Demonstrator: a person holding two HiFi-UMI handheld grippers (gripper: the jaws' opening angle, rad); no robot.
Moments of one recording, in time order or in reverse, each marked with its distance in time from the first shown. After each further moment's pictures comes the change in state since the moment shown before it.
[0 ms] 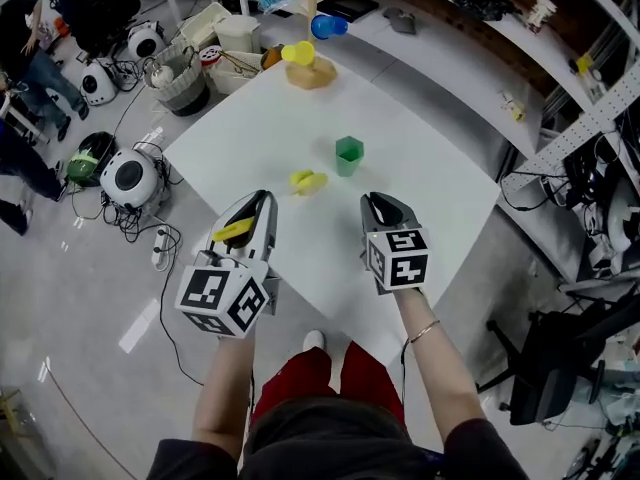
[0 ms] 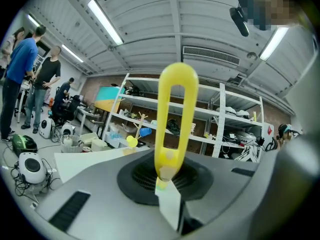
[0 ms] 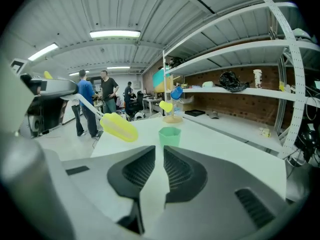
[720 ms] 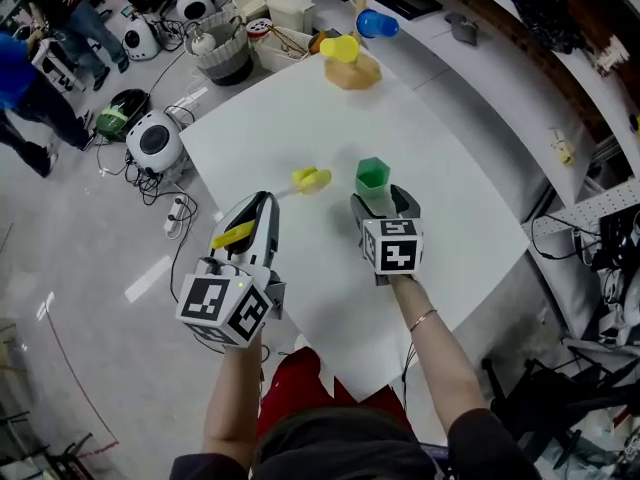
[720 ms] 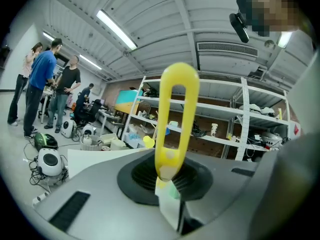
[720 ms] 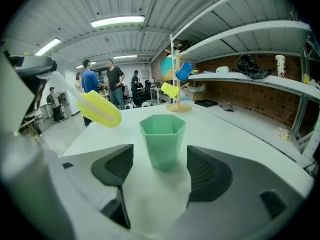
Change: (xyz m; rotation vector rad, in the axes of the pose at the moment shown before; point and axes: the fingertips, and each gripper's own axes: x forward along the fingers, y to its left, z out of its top) left arm 0.046 0.030 -0.009 -0.046 -0.029 0.240; right arm 0.123 -0.032 -0.018 -0.055 0.133 0.112
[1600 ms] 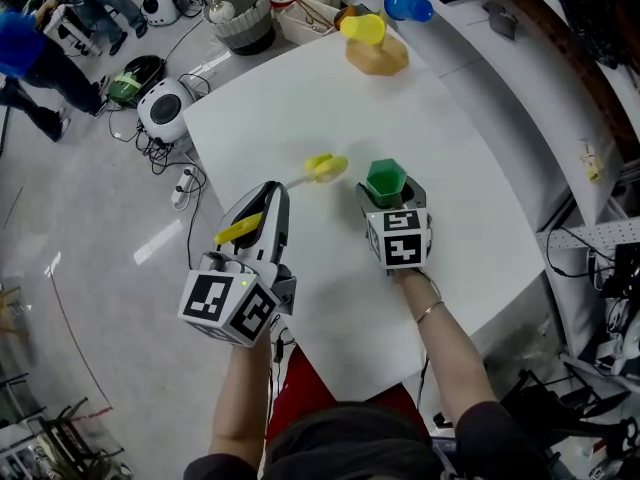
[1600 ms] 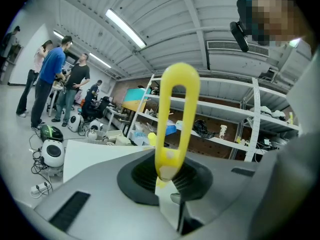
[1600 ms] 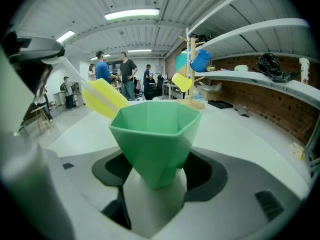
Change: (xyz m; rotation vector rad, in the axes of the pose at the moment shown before) left arm 0.034 0.013 -0.022 -0.073 -0.003 0.081; right arm 0.057 -0.001 -0.007 -0.142 0.037 0.104
